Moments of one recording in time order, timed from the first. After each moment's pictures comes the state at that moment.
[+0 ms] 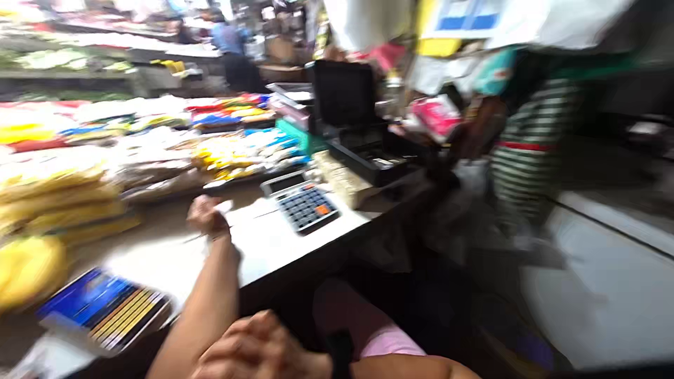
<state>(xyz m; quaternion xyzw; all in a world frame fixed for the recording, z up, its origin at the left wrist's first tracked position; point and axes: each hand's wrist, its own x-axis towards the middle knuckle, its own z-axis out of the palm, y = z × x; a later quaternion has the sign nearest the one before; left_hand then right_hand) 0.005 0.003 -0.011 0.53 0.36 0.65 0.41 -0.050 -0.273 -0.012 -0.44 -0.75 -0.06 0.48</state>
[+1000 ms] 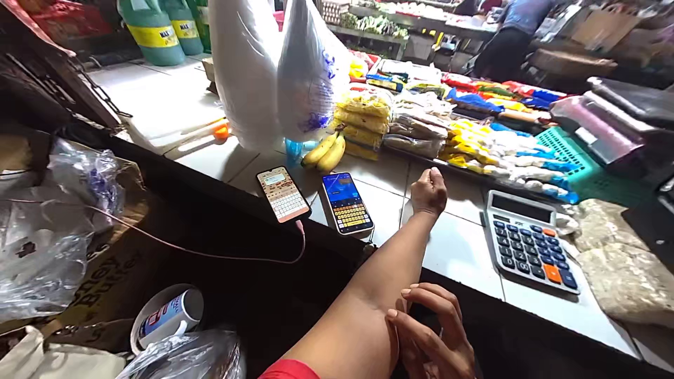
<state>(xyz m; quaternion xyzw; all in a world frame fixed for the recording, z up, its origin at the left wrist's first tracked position) -0.001 -0.002 -0.001 0.54 0.47 0.57 0.40 -0.021 -0.246 -0.004 -0.34 -0.82 -0.01 0.47</state>
